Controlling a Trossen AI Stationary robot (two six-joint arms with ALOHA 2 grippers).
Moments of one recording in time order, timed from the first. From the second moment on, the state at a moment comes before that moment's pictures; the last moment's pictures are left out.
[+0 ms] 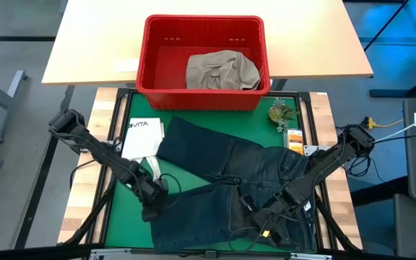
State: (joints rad) left arm -0.59 1.44 0.89 -0.66 0.19 -1.02; right arm 0.43 1.59 1.12 -0.37 -0.06 0.13
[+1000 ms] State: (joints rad) left arm -0.69 1.44 0.89 -0.80 0.05 -1.27; right arm 0.43 1.60 1.19 -0.33 0.00 0.37
